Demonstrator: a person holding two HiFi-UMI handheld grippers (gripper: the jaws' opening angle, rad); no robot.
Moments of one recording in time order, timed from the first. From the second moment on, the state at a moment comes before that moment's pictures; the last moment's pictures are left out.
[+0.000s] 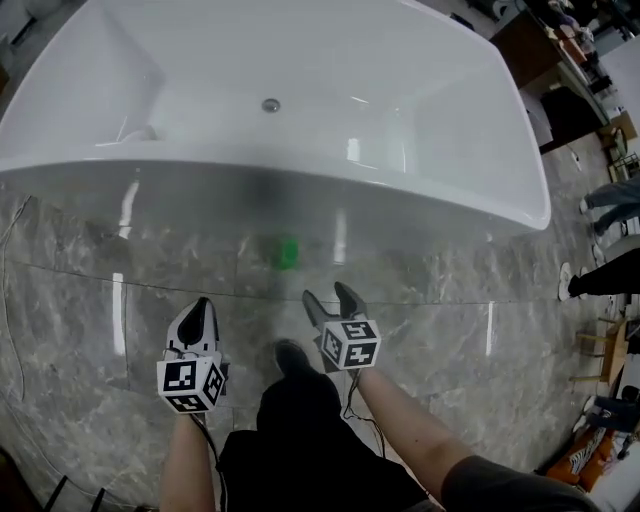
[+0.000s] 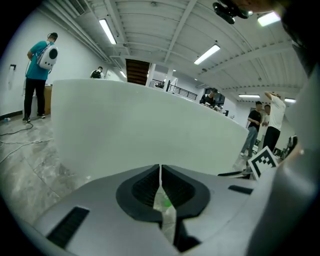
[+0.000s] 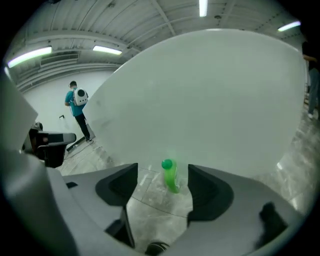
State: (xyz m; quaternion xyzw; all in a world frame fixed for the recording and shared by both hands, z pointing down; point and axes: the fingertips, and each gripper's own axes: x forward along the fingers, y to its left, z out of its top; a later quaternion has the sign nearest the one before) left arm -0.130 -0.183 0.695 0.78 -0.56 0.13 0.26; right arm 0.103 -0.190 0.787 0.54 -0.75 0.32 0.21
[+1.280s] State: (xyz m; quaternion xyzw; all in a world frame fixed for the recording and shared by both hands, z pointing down) left arm -0.178 -0.248 0.887 0.75 -0.59 0.10 0.26; right arm 0.055 -0.312 1.037 0.58 -0.74 0.25 0.21
